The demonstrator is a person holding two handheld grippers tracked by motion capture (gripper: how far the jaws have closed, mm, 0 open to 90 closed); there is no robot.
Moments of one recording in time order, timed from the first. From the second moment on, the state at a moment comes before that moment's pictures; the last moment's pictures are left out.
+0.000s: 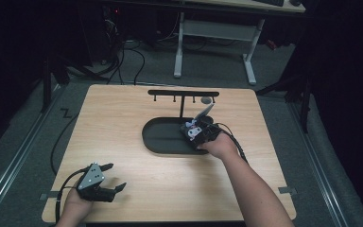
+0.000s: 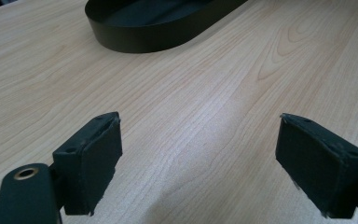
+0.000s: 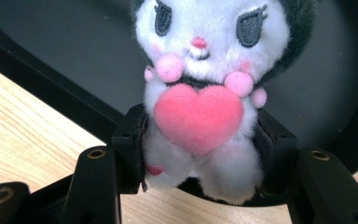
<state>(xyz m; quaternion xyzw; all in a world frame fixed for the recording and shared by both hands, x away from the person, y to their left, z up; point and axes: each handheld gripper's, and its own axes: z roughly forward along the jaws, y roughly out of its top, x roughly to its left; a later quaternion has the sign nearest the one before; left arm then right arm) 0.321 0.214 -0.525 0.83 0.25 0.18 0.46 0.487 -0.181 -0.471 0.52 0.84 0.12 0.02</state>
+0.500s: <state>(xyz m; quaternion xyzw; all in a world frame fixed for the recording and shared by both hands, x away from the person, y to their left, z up) 0.322 0.214 -0.525 0.83 0.25 0.18 0.46 0.489 -0.174 -0.472 0.52 0.84 0.15 0.03</state>
